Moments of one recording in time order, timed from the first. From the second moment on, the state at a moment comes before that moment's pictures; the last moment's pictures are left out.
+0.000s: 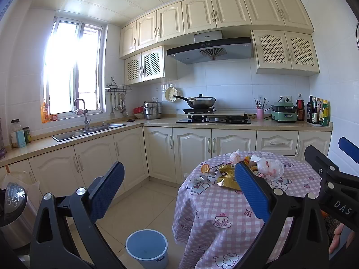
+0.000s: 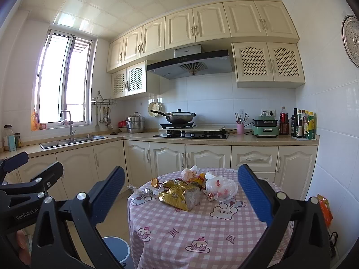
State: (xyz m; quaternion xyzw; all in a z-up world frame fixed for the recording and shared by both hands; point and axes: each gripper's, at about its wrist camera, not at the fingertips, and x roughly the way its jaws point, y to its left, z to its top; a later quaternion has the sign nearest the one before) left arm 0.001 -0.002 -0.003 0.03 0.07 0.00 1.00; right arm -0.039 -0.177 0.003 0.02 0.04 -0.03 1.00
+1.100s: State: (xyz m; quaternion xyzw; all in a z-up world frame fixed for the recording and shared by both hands) left arm 0.002 -0.004 -0.010 0.03 0.08 0.00 1.00; right arm -0.038 -0.176 0.002 0.02 0.04 -0.03 1.00
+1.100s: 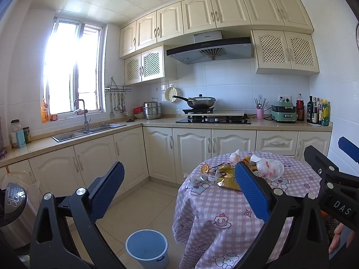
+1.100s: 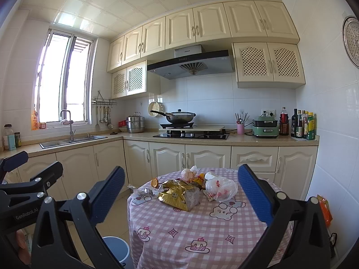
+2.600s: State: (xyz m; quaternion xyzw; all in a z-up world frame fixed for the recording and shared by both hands) left arm 0.020 0.002 -0.016 0.03 0.09 0.00 1.00; right arm -0.016 -0.170 -0.005 0.02 0.05 -0.02 1.00
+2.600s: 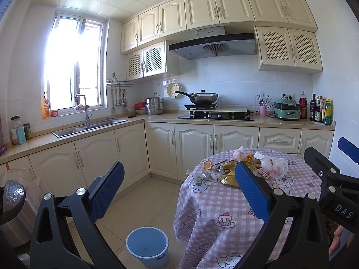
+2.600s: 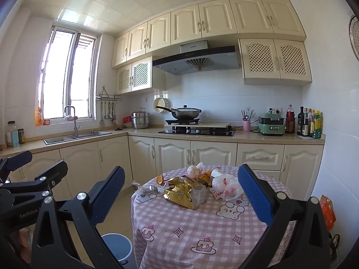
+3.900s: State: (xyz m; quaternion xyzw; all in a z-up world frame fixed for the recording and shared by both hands) left arm 0.225 -0.045 -0.075 0.03 0.28 -0.05 0.96; right arm 0.190 -0.248 -0.083 0.08 0.23 -0.07 0.97
